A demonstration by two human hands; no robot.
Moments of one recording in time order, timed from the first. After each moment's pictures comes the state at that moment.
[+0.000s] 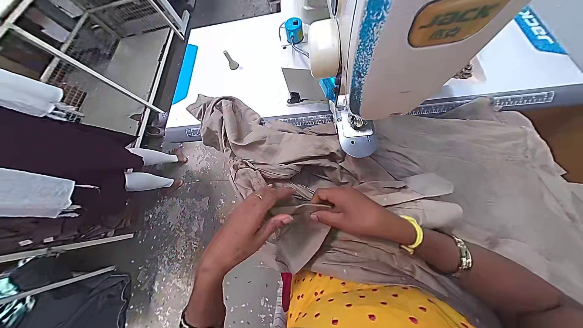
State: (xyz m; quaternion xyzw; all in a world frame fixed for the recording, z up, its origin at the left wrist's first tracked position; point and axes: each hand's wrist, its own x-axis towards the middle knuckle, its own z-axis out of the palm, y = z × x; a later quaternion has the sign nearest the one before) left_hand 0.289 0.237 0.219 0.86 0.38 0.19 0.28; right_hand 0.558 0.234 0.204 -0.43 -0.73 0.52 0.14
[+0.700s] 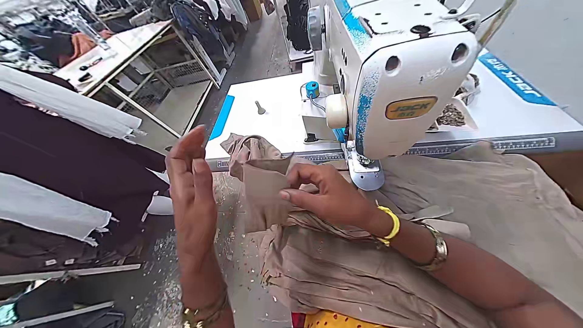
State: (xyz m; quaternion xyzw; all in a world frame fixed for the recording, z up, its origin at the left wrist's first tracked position) left_hand 0.261 0.289 0.306 0.70 0.45 0.53 0.16; right_hand 0.501 0.289 0.282 -0.22 -0.71 0.47 0.48
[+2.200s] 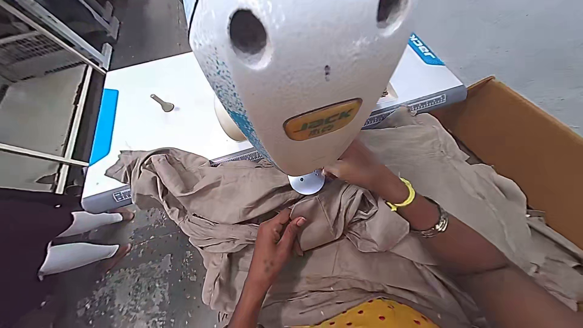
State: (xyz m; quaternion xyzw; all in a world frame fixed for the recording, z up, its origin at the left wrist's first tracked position) left_hand 0.405 0.259 0.174 0.66 0.38 0.32 0.56; right_hand 0.648 0.299 0.242 -0.55 -0.65 0.33 0.41
